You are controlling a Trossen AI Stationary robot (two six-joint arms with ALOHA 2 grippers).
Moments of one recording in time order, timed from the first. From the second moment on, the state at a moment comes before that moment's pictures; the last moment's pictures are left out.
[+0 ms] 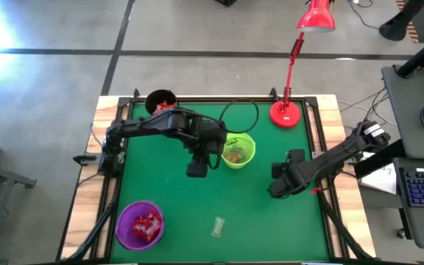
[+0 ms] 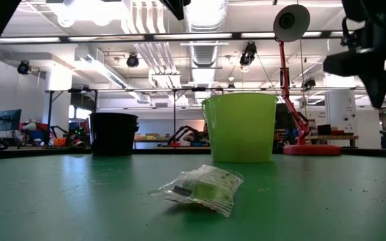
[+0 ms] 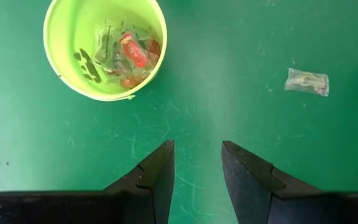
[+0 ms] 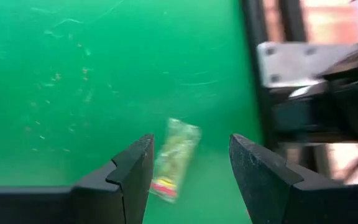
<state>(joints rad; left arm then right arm) -0.04 2.00 2.34 -1.57 0.01 0.07 0.44 1.49 0.99 -1.50 0.26 2.12</state>
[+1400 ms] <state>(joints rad) -0.04 2.01 2.34 -1.57 0.01 0.08 0.44 1.49 0.63 -0.93 0.20 2.12</state>
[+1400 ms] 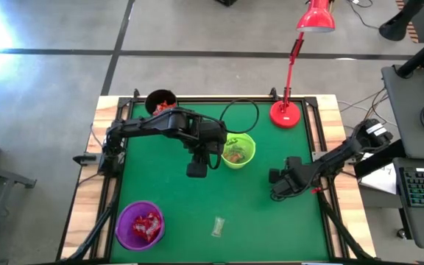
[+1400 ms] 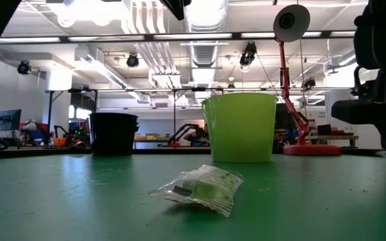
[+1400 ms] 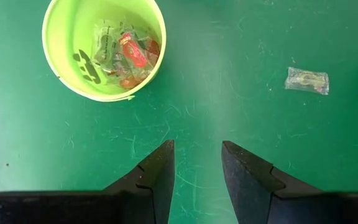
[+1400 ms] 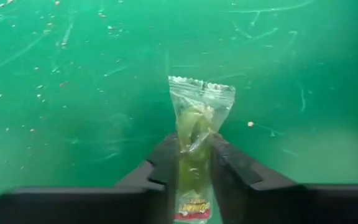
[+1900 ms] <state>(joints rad) -0.04 2.01 2.34 -1.57 0.01 0.08 0.45 1.48 0.83 -1.12 0.18 1.92</state>
